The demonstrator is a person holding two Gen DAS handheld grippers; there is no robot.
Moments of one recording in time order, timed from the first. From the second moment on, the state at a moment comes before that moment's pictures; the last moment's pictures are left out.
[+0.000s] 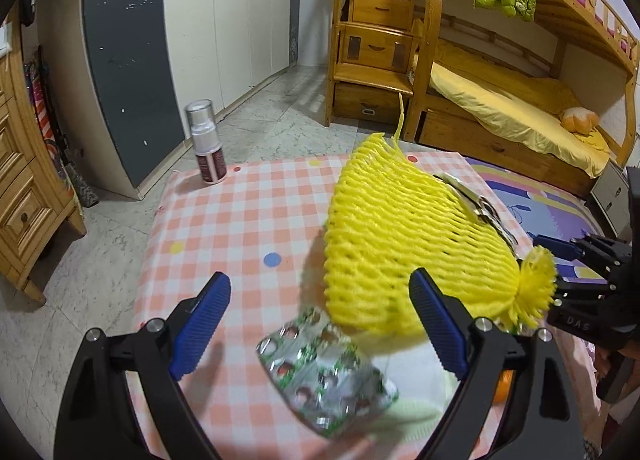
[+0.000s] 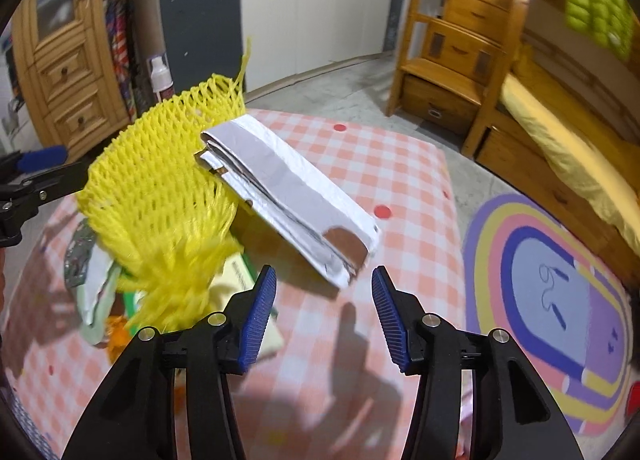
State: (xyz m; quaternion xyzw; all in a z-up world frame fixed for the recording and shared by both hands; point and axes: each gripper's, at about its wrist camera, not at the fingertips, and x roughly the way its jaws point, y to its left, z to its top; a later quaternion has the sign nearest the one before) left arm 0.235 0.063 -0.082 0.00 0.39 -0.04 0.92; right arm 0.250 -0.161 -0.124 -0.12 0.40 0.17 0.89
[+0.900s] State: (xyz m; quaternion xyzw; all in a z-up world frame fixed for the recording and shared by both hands) left arm 0.243 0.083 -0.073 -0.01 0.39 -0.04 0.92; right arm 0.216 -0.187 -0.075 -0.06 0.34 0.14 0.93
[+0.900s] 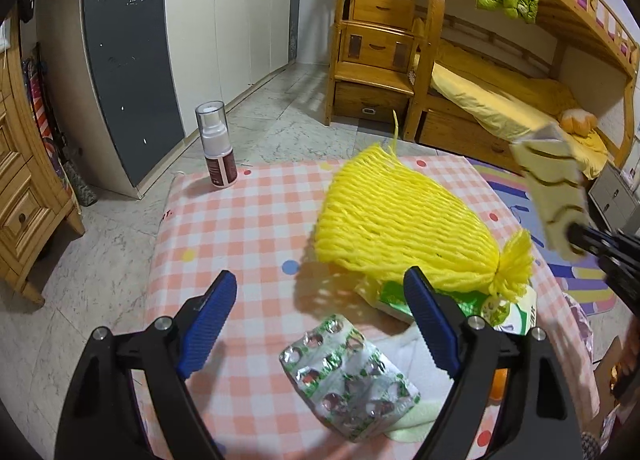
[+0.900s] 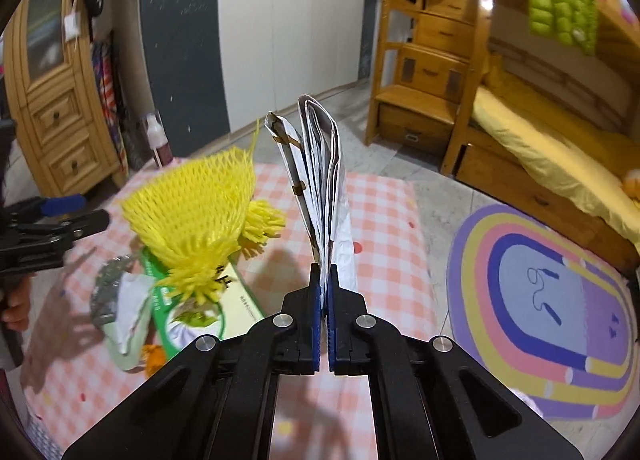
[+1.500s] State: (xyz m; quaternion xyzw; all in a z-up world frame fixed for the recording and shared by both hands) left arm 0.320 0.093 -0.115 -0.16 0.47 -0.16 0.85; right arm 0.200 -0.188 -0.074 -0.06 0.34 0.17 0.92
